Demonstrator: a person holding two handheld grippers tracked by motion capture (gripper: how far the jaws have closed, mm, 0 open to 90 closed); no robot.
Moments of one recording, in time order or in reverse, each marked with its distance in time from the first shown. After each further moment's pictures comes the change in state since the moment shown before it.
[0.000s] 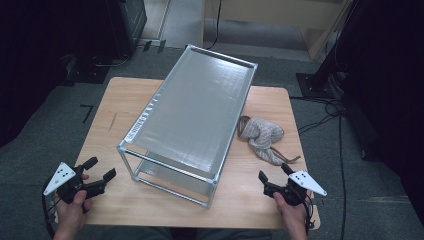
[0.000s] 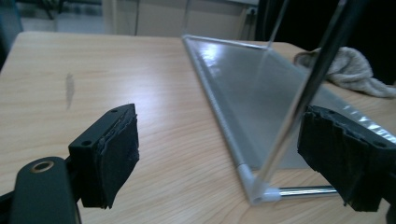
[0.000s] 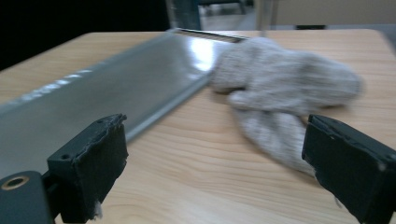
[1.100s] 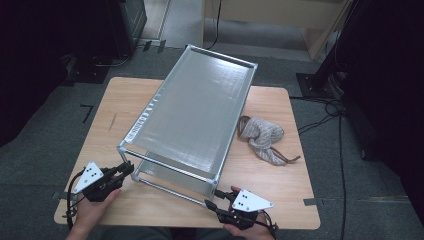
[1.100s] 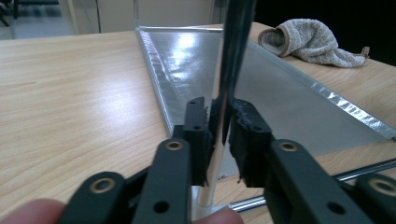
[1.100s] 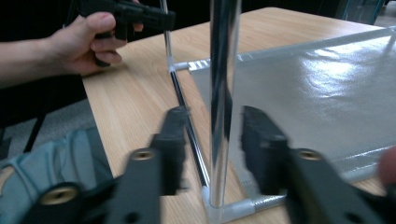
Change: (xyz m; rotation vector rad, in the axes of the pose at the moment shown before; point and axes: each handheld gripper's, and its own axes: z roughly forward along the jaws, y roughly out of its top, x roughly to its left) left arm -0.036 -0.002 0.036 0.062 -0.097 0.110; right arm 0.129 -0.019 0.013 0.095 0.553 -0.268
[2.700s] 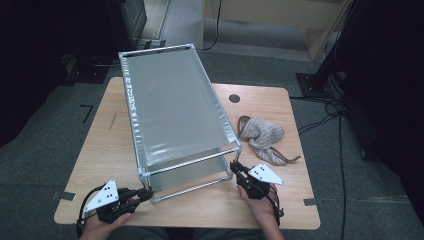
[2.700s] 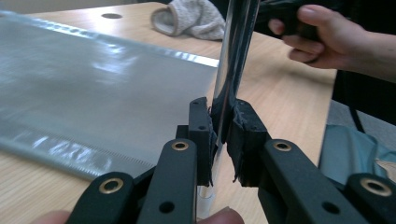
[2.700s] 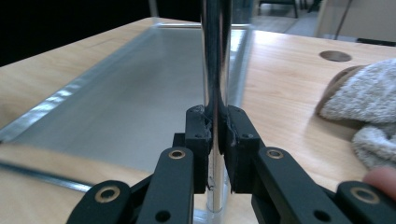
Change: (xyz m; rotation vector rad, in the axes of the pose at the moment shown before) left arm -0.060 -0.004 -0.005 0.077 -0.345 0.088; right arm -0.075 0.004 0.004 -0.048 -0.395 0.133
